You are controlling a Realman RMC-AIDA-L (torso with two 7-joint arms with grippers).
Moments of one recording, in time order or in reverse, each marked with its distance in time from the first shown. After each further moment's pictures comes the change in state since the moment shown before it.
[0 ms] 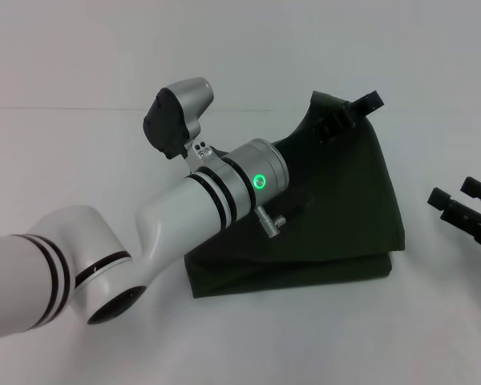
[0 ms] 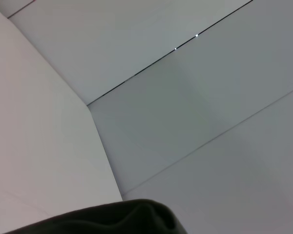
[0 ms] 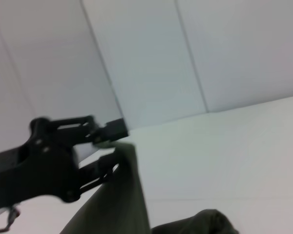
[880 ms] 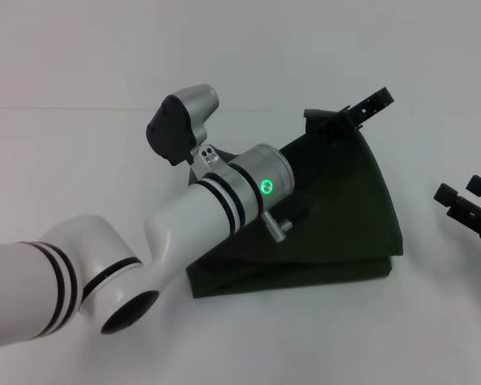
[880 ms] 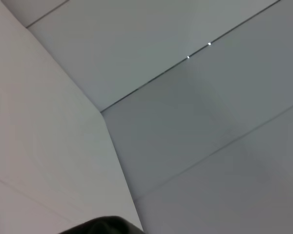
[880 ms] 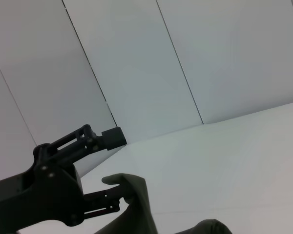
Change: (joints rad) left arm 0.012 0.000 -0.090 -0.052 0.003 -0.053 0.096; right arm -0.003 0.001 0.059 0.032 0.002 -0.030 -0.003
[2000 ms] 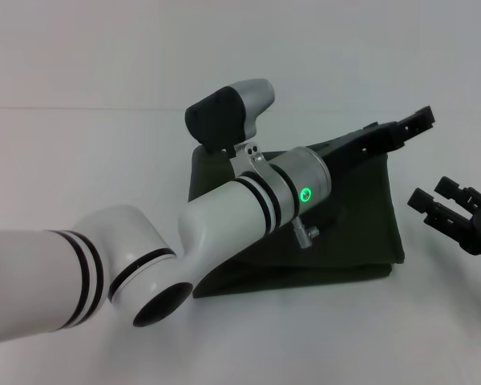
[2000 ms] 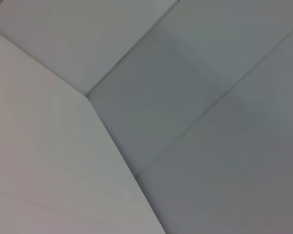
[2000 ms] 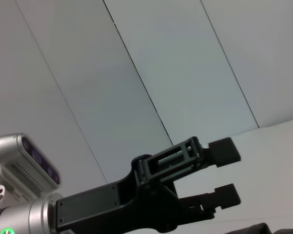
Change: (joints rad) left arm -0.050 0.000 -0.135 -0.096 0.102 -0.130 0.261; right arm 0.013 -0.003 -0.011 0.060 -0.011 -0.129 0.004
